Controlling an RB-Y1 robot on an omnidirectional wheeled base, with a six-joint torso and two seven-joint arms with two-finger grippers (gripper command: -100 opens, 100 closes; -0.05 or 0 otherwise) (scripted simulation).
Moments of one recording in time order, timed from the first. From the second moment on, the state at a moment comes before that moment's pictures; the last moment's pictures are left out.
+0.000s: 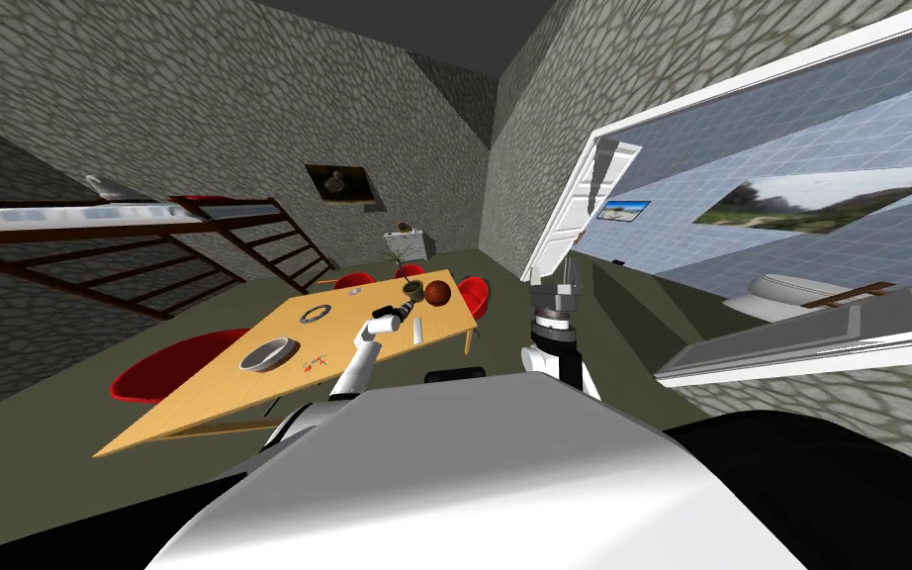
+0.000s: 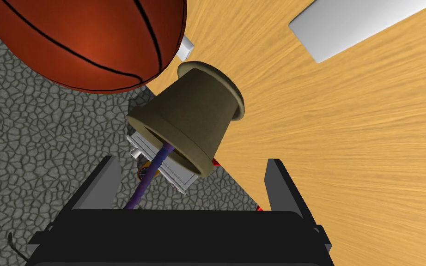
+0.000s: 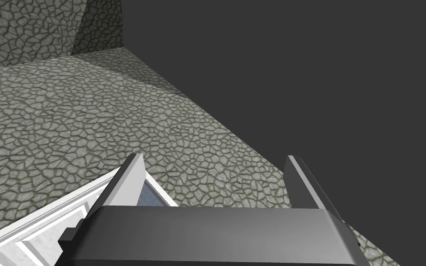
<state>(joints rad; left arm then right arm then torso) -0.21 0.29 0.01 -1.37 0.39 0.66 -0.71 0.51 0.00 -0.02 -2.37 0.05 -0.54 -0.17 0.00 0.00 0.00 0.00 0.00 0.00</state>
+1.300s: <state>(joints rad) -0.36 0.33 -0.02 -1.06 0.44 0.84 -0.78 0.51 0.00 -0.02 -2.37 0.05 -0.54 -0.17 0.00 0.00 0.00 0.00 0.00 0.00</state>
